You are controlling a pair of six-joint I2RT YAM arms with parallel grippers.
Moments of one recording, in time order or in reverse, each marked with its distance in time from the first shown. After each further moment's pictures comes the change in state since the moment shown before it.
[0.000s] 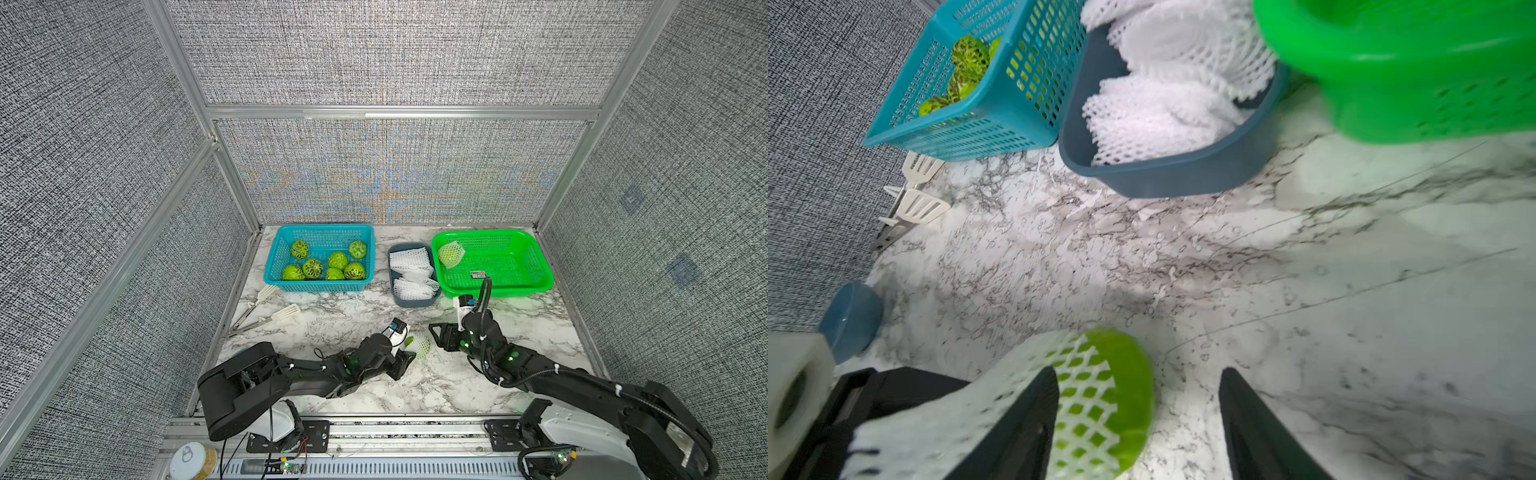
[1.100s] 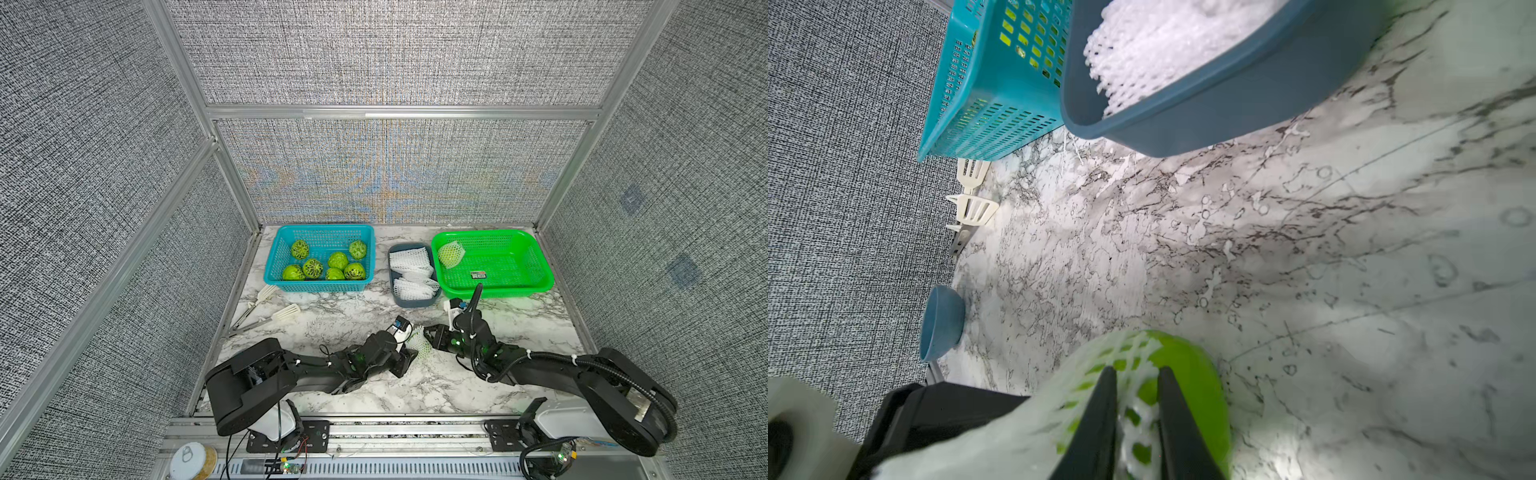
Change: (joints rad) left arm 0.000 0.044 0.050 -0.038 -0.016 0.000; right arm -0.018 0.207 -0.051 0.283 -0.162 0.195
